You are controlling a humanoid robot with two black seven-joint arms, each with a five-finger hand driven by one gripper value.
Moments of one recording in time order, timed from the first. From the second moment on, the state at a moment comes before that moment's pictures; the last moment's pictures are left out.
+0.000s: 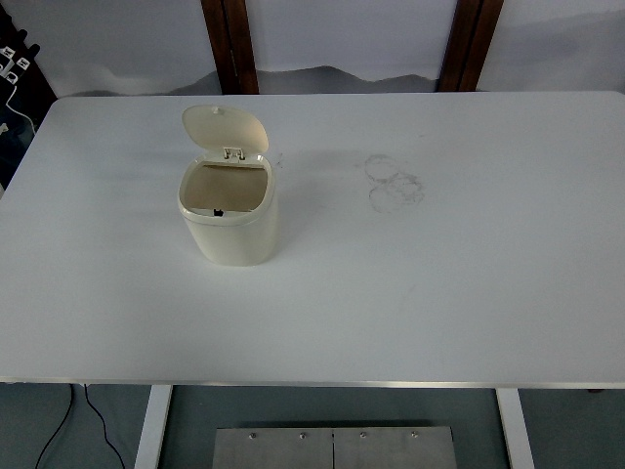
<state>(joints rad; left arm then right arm) -0.91 0.59 -0.72 -0.48 -0.38 -0.50 -0.06 0.02 0.00 0.22 0.16 -0.38 -0.02 -0.06</state>
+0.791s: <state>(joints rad) -0.91 0.59 -0.71 -0.49 -0.38 -0.47 -0.05 0.02 0.00 0.22 0.16 -0.38 -0.02 -0.06</state>
